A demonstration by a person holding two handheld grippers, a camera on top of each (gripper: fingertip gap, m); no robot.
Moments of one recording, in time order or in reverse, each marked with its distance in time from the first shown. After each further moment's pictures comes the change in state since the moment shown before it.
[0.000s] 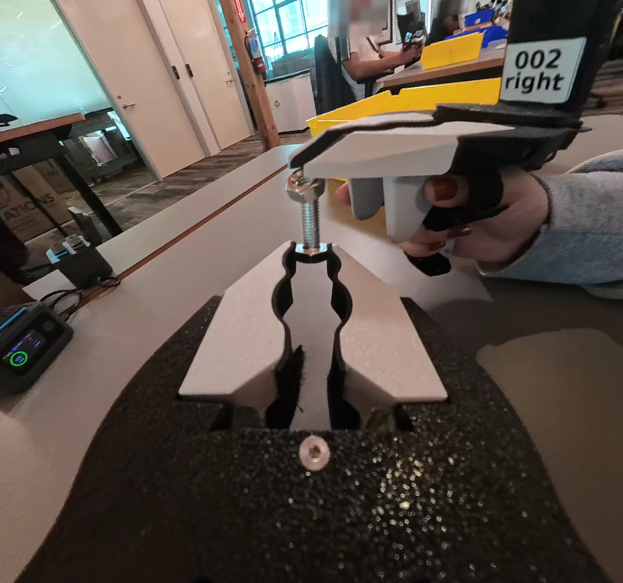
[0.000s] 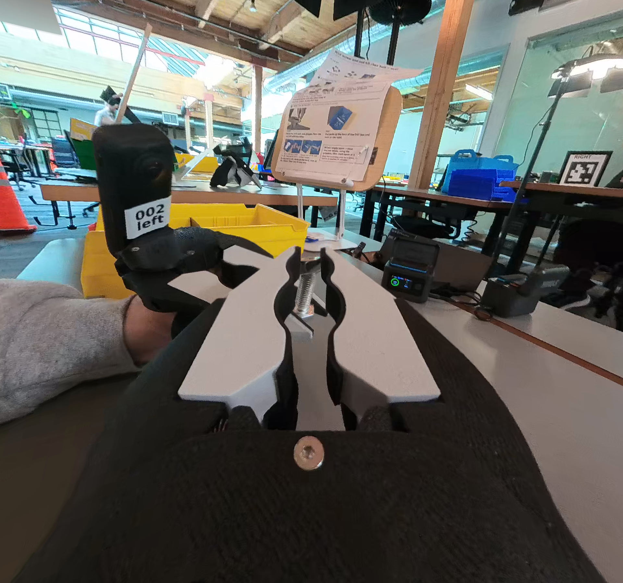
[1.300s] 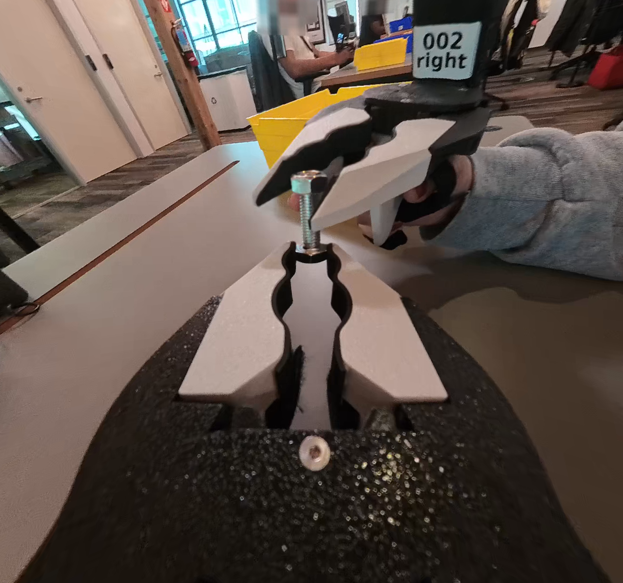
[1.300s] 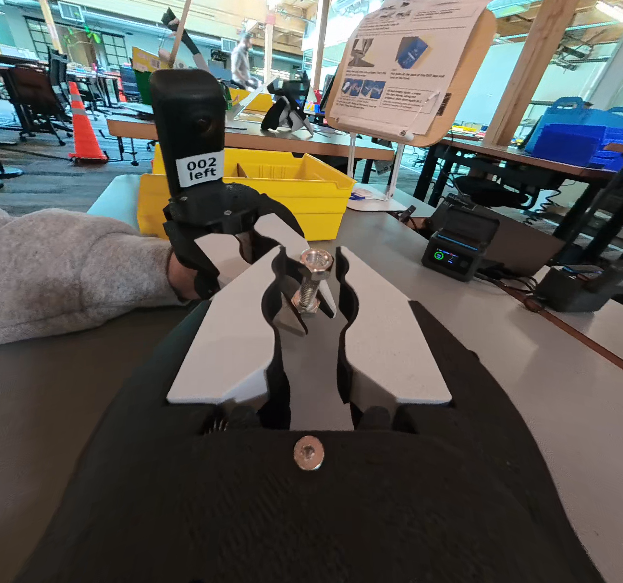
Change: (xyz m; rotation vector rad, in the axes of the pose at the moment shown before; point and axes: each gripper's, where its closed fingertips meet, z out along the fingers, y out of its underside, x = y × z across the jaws) left arm 0.028 0.001 0.003 -0.002 0.195 -0.019; right arm -0.018 0.017 -0.007 -0.174 -0.205 -0.019
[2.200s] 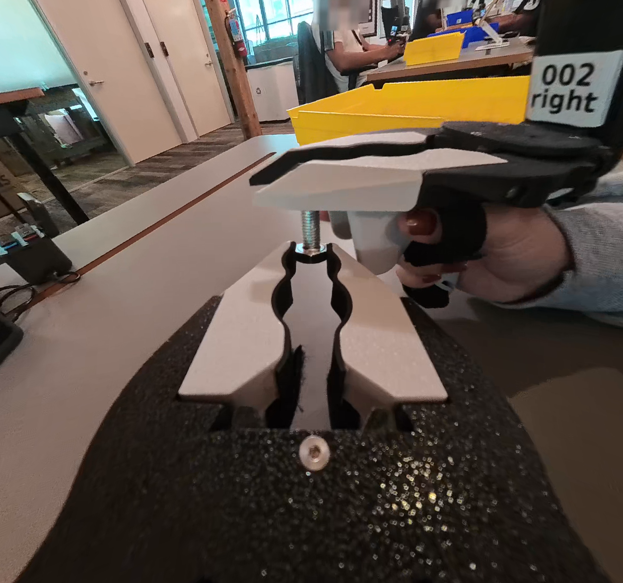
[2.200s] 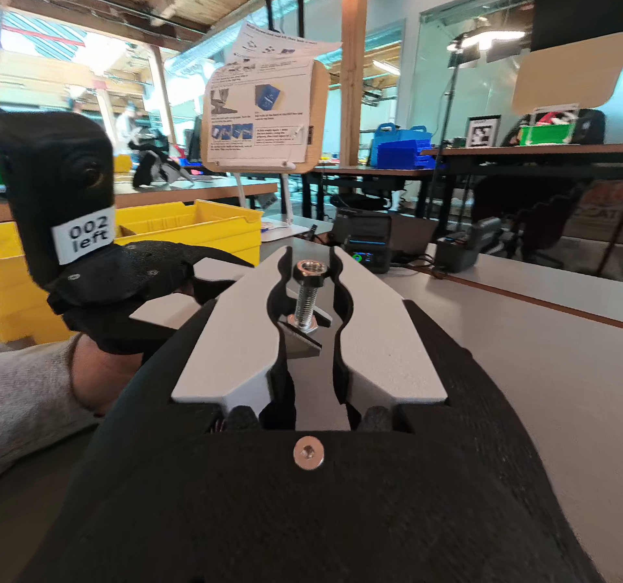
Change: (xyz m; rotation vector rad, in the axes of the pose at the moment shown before) left arm -0.015 0.002 0.004 -0.018 -0.139 -0.037; right arm 0.029 -0.005 0.007 0.133 0.452 0.091
